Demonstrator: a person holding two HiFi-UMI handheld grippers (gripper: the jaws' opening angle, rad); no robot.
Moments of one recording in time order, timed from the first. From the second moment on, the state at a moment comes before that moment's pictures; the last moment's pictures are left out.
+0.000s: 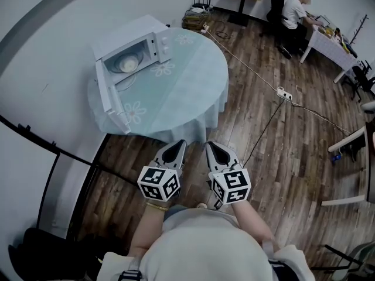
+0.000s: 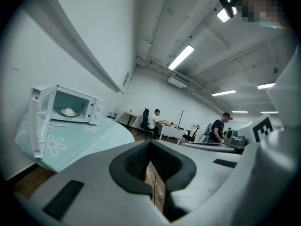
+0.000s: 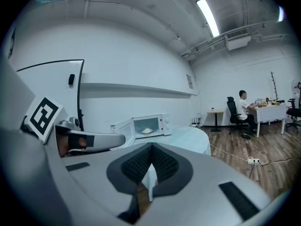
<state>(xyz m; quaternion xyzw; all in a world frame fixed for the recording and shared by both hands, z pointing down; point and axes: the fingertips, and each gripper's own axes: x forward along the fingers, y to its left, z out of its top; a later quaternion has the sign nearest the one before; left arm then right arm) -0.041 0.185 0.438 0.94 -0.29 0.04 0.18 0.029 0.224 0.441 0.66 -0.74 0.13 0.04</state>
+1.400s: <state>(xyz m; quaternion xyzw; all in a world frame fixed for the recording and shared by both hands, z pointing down) -0.017 0.021 0.454 0.90 -0.37 0.02 0.23 0.075 0.057 0.448 0.60 -0.78 0.15 0.04</state>
